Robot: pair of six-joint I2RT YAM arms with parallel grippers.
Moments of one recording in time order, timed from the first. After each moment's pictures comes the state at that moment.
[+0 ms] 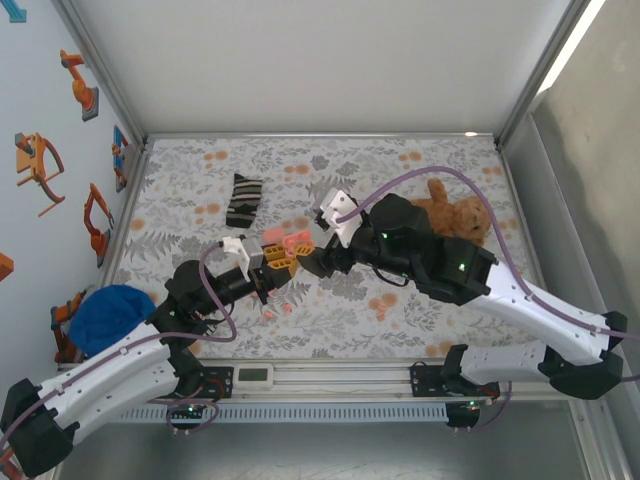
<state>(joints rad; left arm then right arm) -0.84 0.69 0.40 0.37 0.32 -0.14 1.13 1.15 1.38 -0.55 0.08 -0.07</state>
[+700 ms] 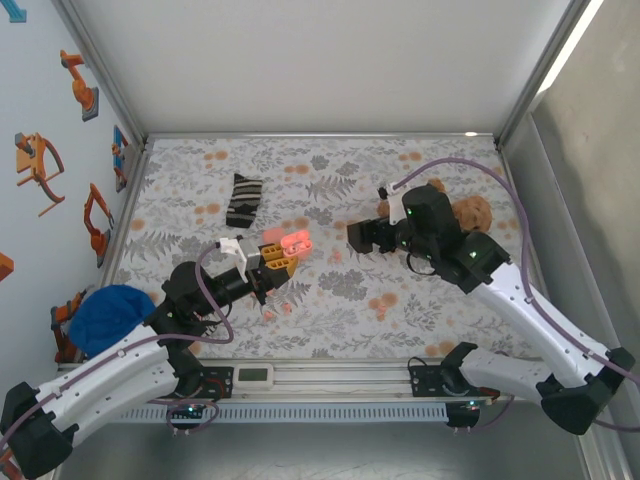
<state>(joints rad) -0.84 0.67 0.40 0.37 0.32 -0.14 0.69 1.05 1.13 -0.69 -0.02 0.31</state>
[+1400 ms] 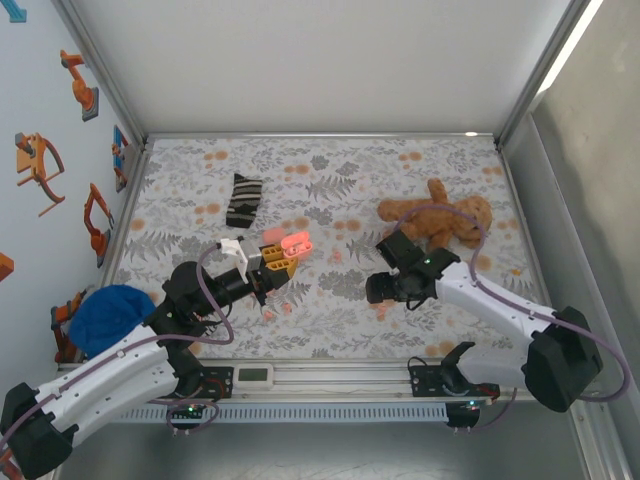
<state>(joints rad) -0.84 0.67 0.40 0.34 0.32 -0.12 0.70 1.22 0.77 -0.84 0.01 0.54</state>
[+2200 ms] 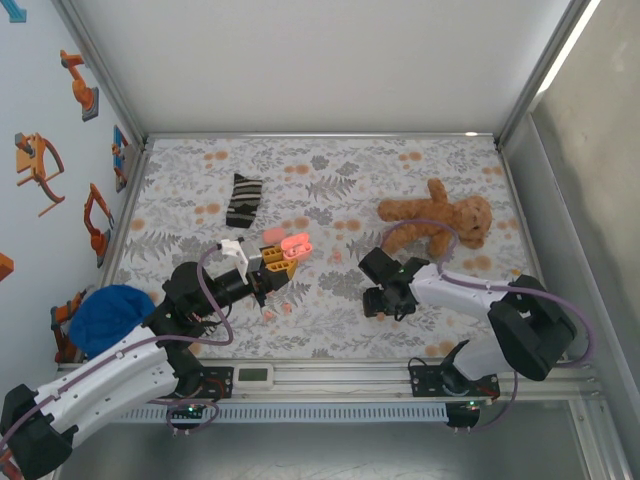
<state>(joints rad) -0.84 0.65 0.40 0.31 0.32 -0.12 0.78 1.41 0.67 -0.68 0.05 0.64</state>
